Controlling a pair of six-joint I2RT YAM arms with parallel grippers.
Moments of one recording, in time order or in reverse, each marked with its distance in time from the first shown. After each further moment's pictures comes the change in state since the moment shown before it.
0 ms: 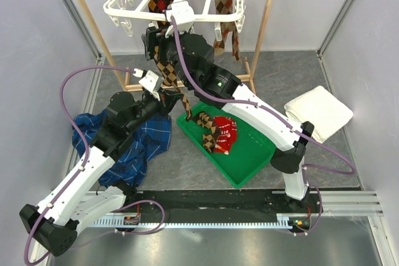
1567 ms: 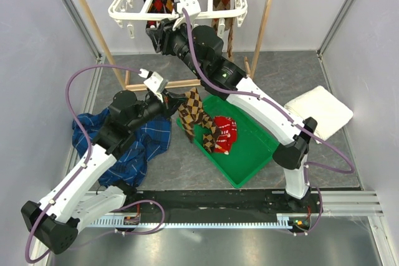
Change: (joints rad) left arm 0.000 0.024 -0.003 0.004 0.099 0.001; right arm -0.119 -0.002 -0.066 0.103 -0.298 0.086
